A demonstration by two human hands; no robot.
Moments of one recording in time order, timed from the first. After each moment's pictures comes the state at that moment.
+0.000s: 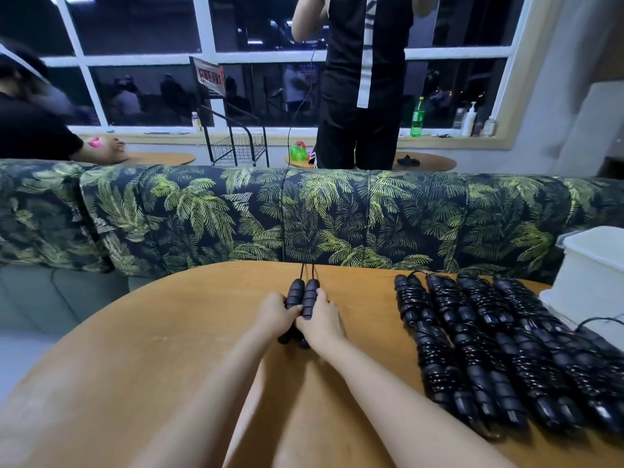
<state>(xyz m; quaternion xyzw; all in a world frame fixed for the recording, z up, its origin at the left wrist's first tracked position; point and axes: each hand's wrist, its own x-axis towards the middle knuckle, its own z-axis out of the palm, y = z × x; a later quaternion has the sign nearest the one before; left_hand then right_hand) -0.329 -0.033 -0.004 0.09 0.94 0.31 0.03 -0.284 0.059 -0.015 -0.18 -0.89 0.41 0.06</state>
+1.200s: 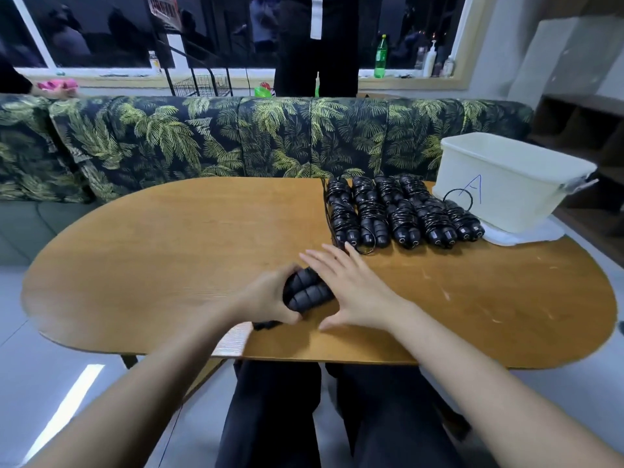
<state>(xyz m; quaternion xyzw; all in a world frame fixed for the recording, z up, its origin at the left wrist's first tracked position) -0.036 -0.037 -0.007 0.40 0.86 0.30 0.12 0.035 0.160 -0.010 0.20 -0.97 0.00 0.11</state>
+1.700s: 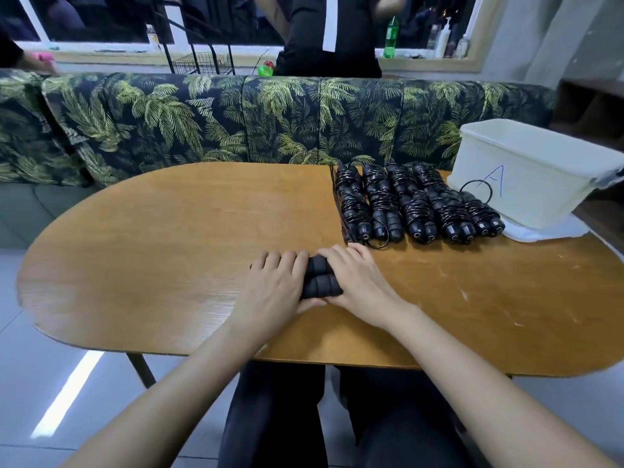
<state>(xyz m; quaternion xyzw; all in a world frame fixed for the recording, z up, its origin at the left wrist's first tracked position) -0.025 -0.034 -0.024 0.36 0.88 -0.03 -0.29 0.012 0.148 -0.029 0.16 -0.96 0.09 0.20</state>
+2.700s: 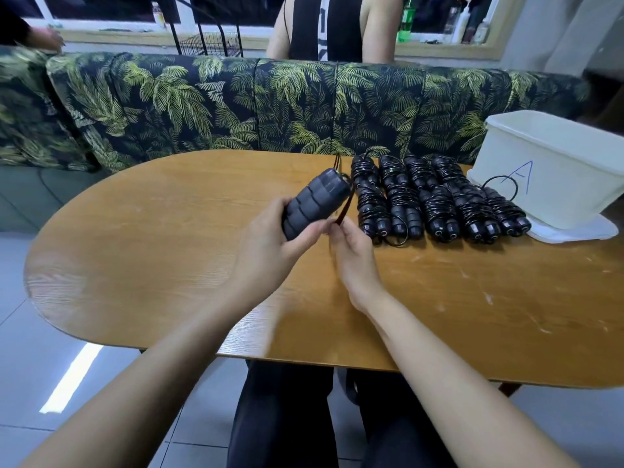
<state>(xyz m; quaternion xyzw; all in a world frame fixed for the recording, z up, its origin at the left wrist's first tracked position) -0.042 -0.046 0.038 0.25 0.84 0.46 -0.15 -0.017 0.092 -0.007 0.01 -0.72 0.66 0.21</state>
